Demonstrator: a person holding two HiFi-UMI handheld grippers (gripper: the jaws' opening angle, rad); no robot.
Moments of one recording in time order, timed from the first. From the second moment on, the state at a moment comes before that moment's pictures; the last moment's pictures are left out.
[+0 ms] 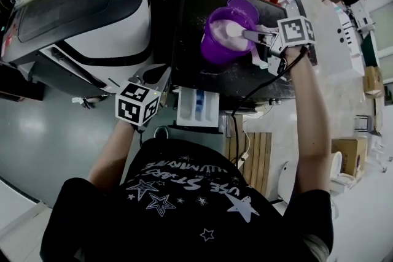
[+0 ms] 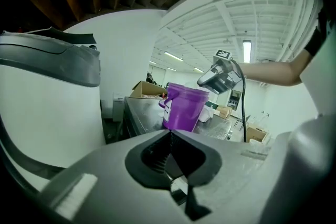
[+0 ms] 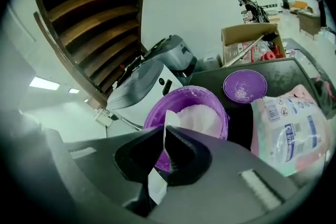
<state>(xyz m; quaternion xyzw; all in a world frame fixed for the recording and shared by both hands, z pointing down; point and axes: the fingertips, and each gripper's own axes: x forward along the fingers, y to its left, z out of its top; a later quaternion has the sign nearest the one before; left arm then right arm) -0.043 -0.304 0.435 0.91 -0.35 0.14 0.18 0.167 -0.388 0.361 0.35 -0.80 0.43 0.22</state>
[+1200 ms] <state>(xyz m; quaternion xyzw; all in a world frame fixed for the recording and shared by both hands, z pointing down) -0.030 -0.228 0.456 0.88 -0.40 0.17 0.18 0.116 -0.252 0.372 0.24 -0.83 0.50 -0.08</state>
